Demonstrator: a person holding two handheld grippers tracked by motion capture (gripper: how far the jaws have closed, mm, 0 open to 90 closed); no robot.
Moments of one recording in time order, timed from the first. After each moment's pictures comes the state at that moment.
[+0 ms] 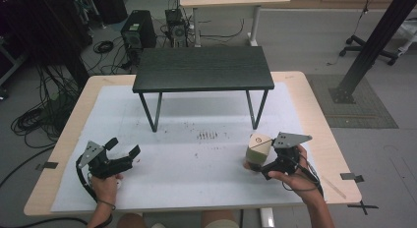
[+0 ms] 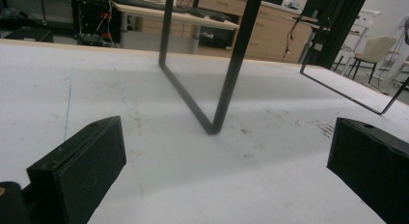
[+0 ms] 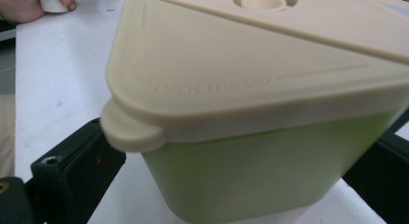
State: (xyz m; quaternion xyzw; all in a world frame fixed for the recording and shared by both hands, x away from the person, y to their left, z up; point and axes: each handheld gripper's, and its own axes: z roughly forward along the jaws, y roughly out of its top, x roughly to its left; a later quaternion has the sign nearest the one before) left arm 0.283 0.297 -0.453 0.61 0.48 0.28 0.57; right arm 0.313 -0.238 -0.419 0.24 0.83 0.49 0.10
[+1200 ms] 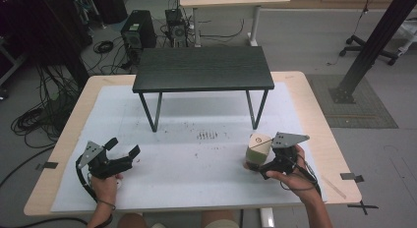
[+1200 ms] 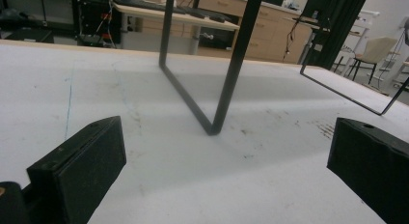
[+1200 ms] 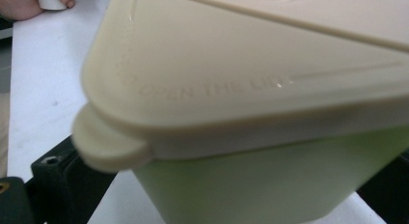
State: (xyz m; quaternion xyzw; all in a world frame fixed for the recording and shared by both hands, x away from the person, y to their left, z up) left arm 0.282 0.298 -0.453 0.61 0.48 0.28 0.57; right arm 0.316 -0.234 -0.423 0.24 0.83 0.49 0.10
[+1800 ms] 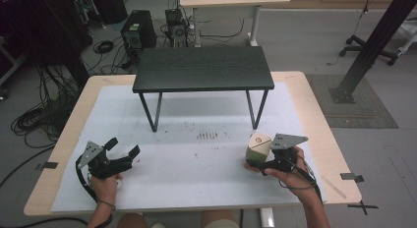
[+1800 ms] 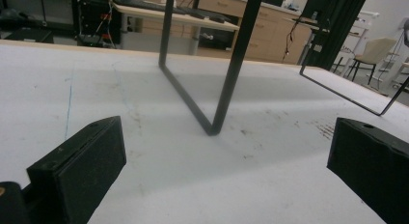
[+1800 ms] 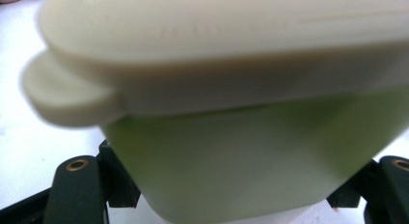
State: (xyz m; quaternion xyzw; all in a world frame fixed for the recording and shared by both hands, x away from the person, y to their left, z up) left arm 0.282 0.298 -0.453 0.61 0.48 0.28 0.58; right arm 0.317 -0.235 -0.428 0.24 0.84 0.48 0.12
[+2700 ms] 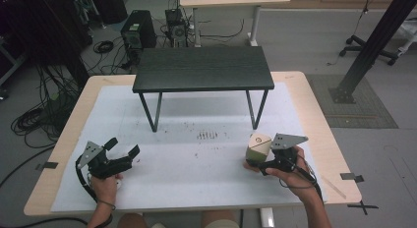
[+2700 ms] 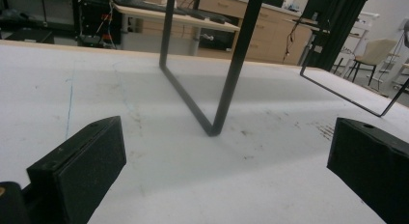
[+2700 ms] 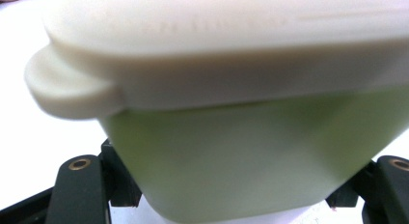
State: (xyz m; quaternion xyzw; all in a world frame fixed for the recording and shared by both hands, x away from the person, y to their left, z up) left arm 0.282 0.298 -0.453 0.60 0.48 0.28 0.58; right arm 0.317 -0.235 -0.428 0.23 0.84 0.48 0.12
